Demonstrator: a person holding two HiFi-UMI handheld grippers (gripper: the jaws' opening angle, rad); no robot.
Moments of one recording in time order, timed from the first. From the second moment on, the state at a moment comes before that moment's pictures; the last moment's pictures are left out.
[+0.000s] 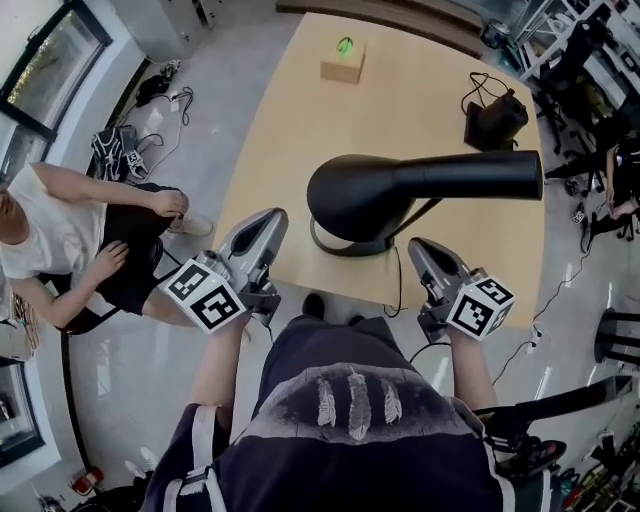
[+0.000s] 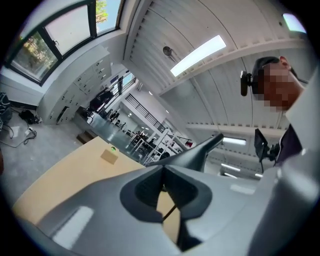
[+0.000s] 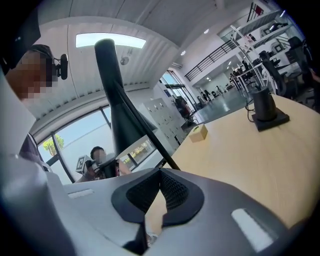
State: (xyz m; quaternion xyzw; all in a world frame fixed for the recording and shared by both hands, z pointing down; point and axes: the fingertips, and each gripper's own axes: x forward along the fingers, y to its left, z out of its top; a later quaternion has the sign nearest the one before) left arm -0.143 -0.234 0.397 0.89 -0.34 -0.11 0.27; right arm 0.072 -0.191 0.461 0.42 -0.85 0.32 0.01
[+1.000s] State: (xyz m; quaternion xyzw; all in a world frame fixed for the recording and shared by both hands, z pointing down) left arm -0.094 -0.251 0.408 0.86 -0.19 -0.18 0.43; right arm 0.065 -0.228 0.459 0.40 -0.88 0.25 0.06
